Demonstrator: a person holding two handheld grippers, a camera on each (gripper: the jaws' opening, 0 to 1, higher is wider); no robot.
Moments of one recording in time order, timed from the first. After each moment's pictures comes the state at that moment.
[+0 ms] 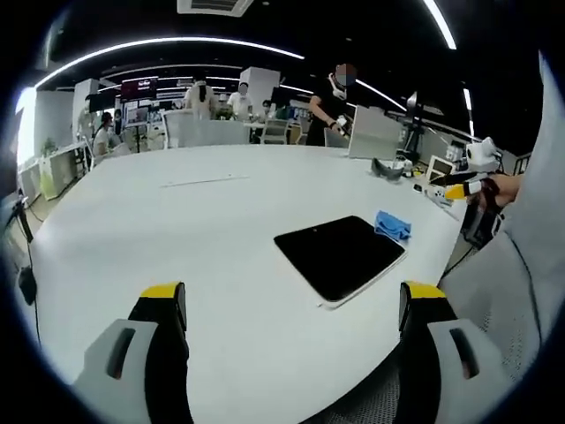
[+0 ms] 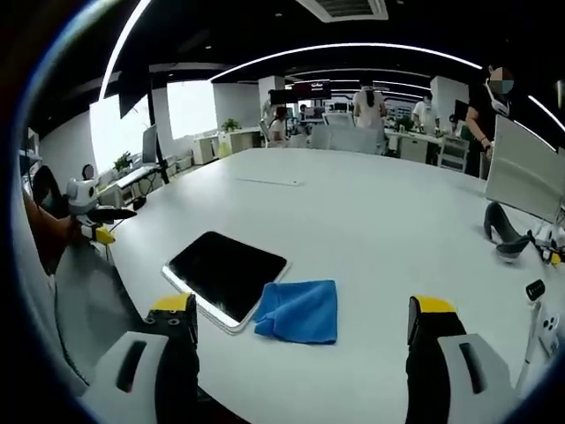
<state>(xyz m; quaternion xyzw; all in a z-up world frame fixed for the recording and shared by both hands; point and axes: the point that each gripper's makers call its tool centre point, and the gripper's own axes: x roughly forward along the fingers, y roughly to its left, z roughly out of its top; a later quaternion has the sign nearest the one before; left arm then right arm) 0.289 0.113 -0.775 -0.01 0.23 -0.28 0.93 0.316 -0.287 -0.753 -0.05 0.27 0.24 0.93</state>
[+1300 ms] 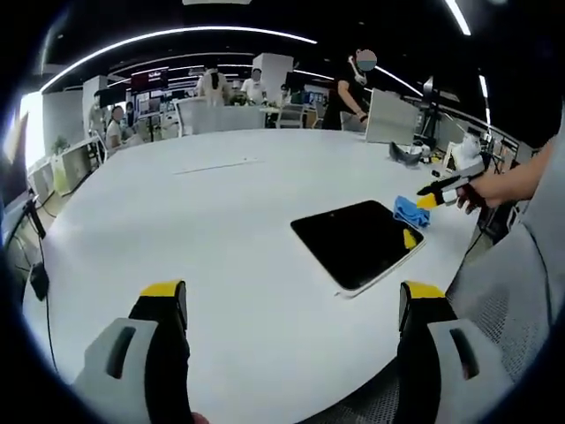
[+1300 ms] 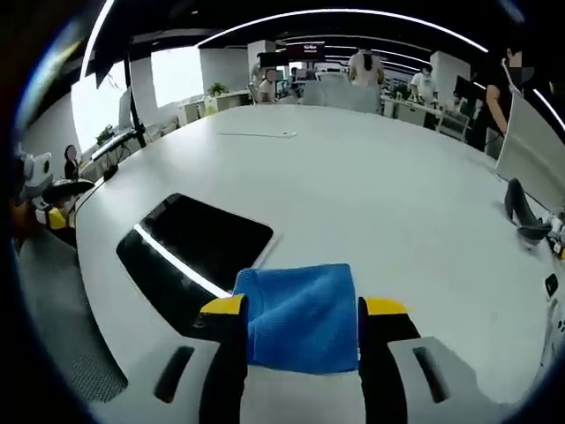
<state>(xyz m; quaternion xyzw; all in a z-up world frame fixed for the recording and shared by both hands) 0.292 0.119 -0.789 0.02 0.26 -0.24 0.94 0.372 -0.253 -0.849 -0.09 0.35 0.21 0.91</state>
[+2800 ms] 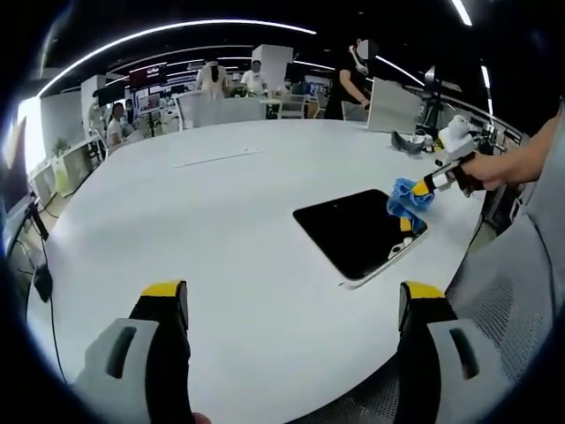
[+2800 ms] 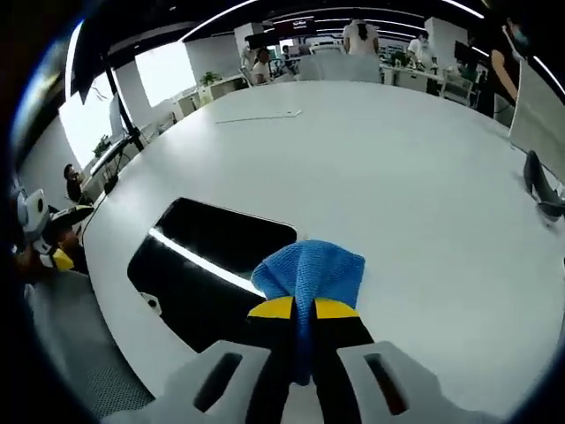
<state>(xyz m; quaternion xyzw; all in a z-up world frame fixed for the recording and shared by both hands) 0.291 0.122 -0.796 0.03 0.28 -0.23 0.93 0.382 -0.222 -0.846 -0.02 0.42 0.21 0.88</state>
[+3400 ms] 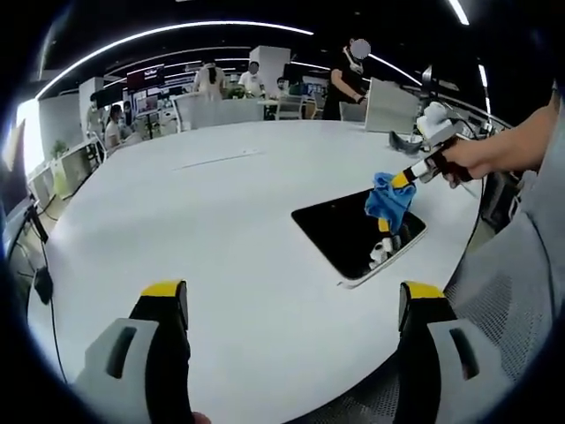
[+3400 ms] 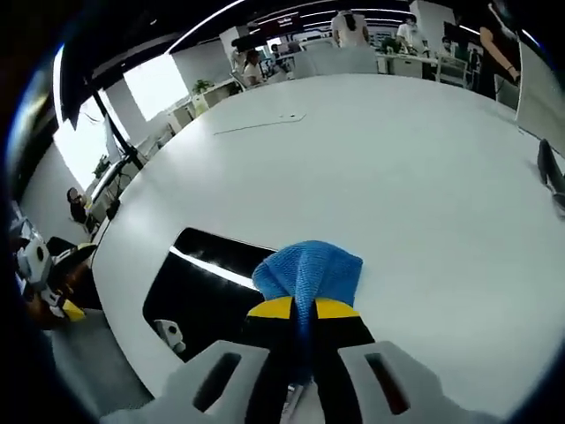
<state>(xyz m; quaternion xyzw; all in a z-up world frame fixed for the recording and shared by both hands) 0.289 0.123 -0.795 0.04 0.28 -0.24 0.93 0.407 -0.177 -0.851 0.02 0.44 0.21 0.87</state>
